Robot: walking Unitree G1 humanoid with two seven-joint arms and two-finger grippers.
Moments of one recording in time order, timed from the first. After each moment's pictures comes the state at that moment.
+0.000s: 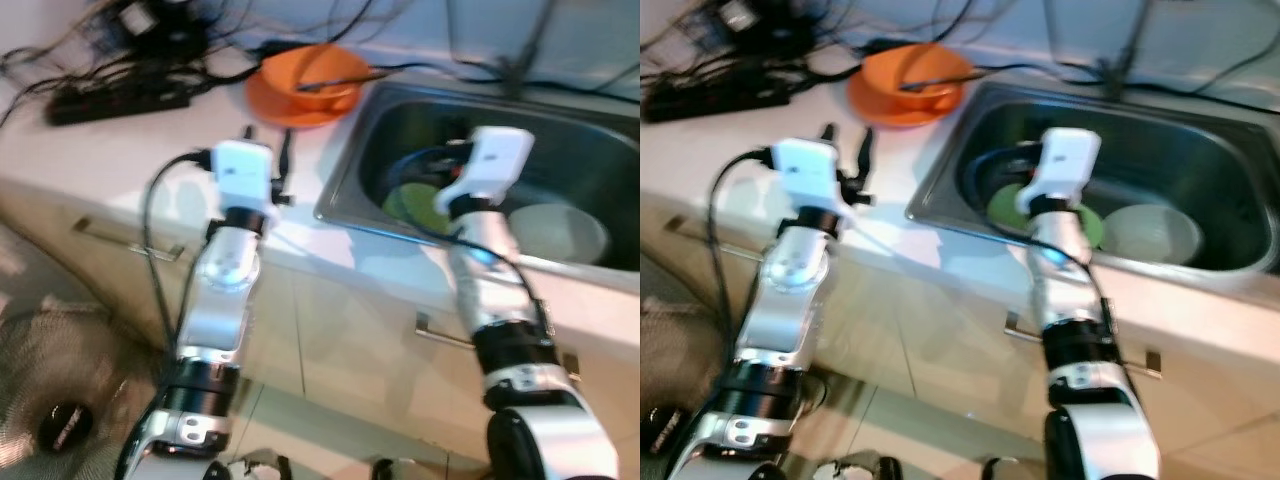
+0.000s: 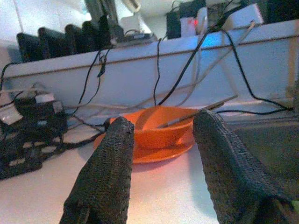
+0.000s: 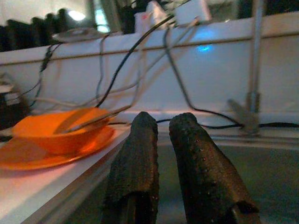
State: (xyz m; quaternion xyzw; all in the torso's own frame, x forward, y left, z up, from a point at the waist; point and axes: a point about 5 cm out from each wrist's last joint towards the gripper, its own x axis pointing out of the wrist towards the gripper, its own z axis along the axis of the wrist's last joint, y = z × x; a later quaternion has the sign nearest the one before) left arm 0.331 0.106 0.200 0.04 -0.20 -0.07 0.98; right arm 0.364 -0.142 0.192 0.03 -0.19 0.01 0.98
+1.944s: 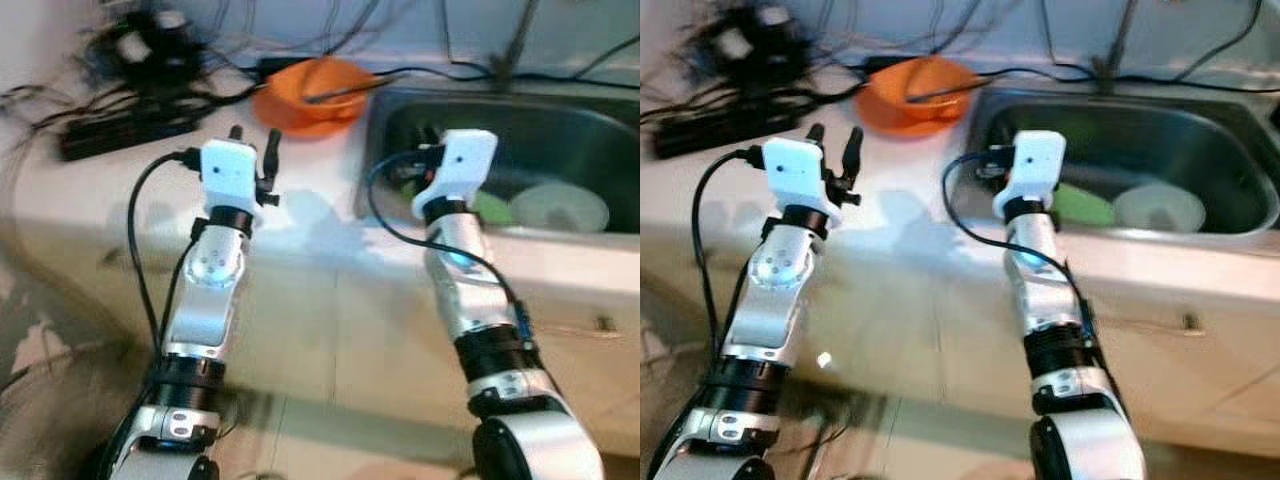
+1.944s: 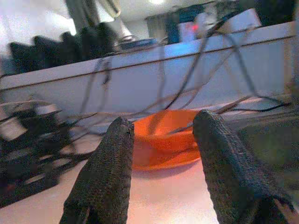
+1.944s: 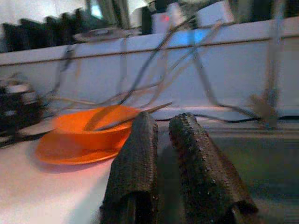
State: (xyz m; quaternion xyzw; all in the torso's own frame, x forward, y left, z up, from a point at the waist) left arm 0.335 0.118 0.196 0.05 -0.19 -0.07 0.98; right arm 0.362 -0.119 0.189 0.02 -0.17 0.04 0.98
